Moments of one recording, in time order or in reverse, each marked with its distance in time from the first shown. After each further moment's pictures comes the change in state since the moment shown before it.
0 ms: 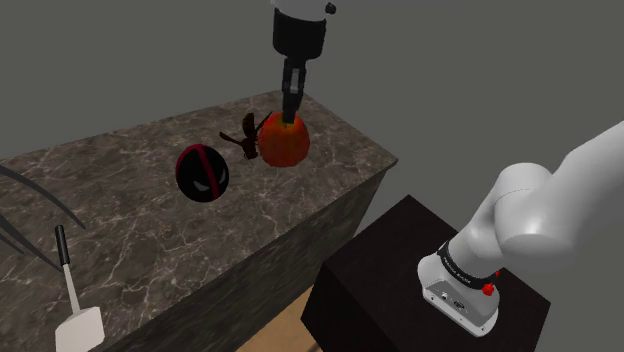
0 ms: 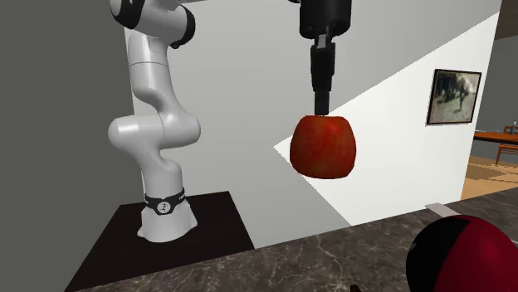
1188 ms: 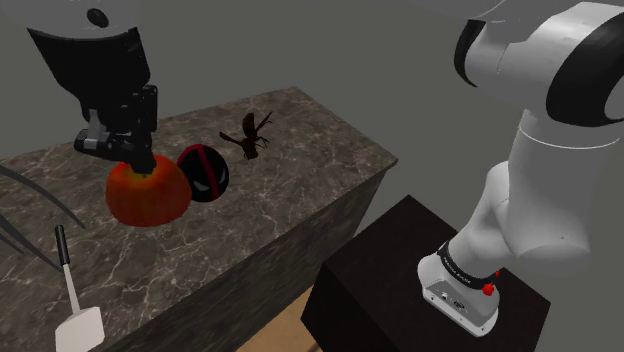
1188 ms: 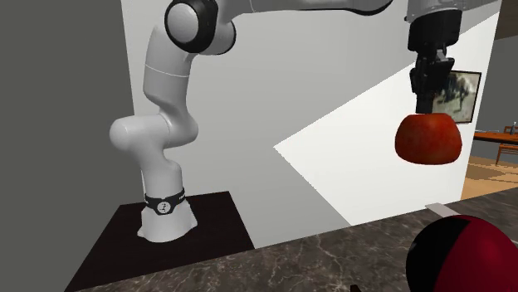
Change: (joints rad) arm 0.265 0.634 0.186 0.762 -0.241 -0.170 0.431
